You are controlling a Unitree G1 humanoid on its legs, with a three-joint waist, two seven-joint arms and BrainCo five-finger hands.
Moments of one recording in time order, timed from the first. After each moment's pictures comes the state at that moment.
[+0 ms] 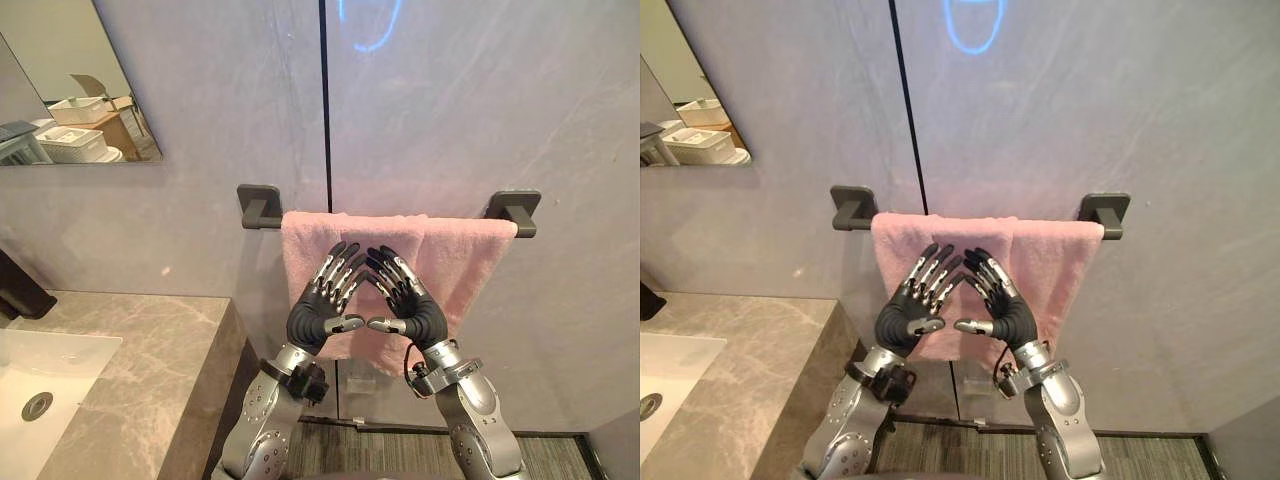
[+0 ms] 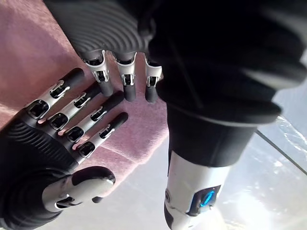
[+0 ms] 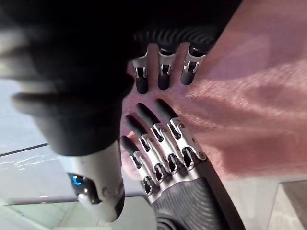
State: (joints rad) left arm 0.17 0.10 -0.44 -0.24 -0.61 -0.20 -0.22; right arm 0.20 -0.10 0.19 -0.21 0.36 -0.16 0.30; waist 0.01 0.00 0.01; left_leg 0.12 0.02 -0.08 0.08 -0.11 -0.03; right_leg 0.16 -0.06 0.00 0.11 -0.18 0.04
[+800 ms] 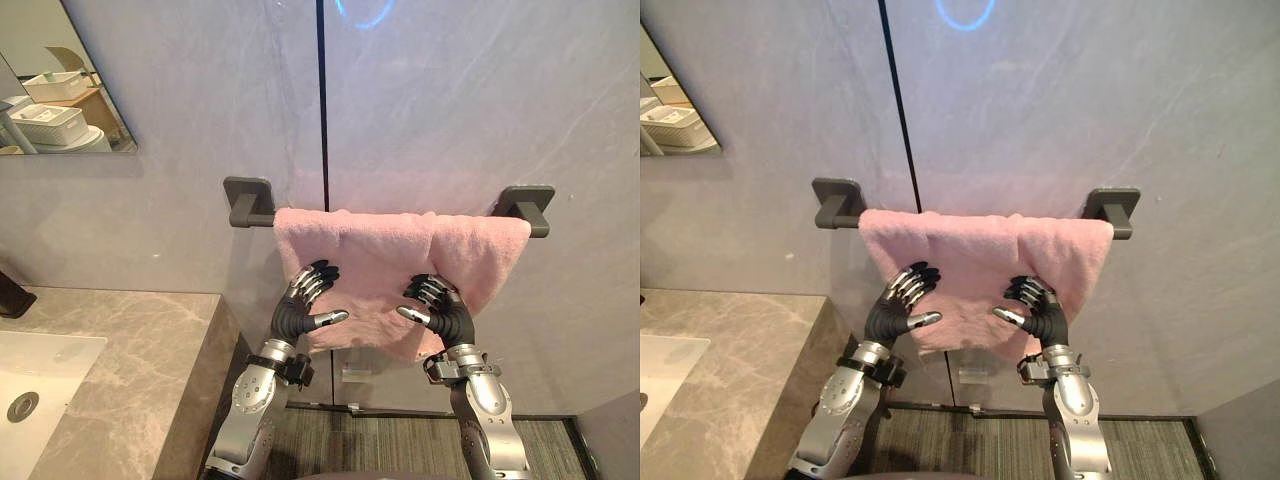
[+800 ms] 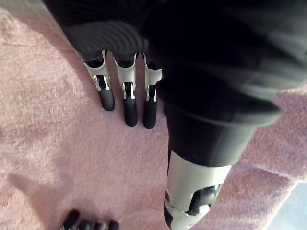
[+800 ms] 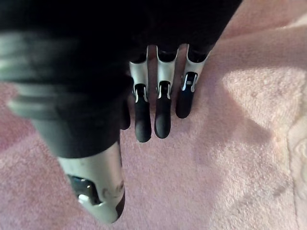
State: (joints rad) left arm 0.13 0.08 -0.26 -0.05 -0.29 -0.20 -0.06; right arm 0.17 -0.02 -0.02 -0.07 0.18 -0.17 0.09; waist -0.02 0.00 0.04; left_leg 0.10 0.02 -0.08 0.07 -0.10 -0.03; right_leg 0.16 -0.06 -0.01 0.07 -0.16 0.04
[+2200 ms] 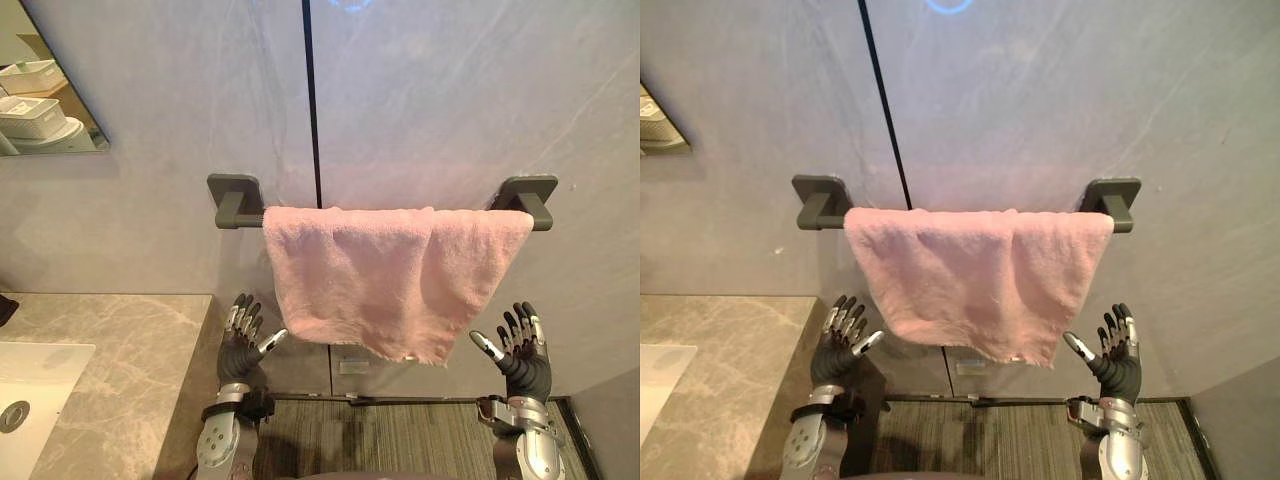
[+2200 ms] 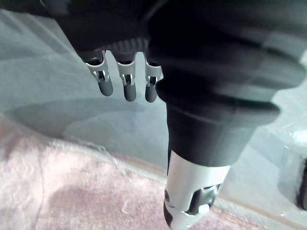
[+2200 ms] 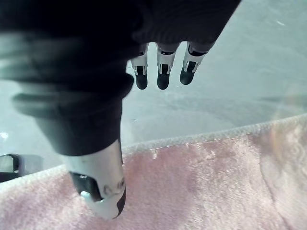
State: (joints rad) left arm 0.41 -0.04 -0.04 -0.09 -0.30 -0.20 0.00; right arm 0.48 0.10 -0.20 -0.25 0.20 -0.19 -0.01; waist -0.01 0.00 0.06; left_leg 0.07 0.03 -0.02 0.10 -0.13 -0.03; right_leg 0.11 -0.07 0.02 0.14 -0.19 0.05
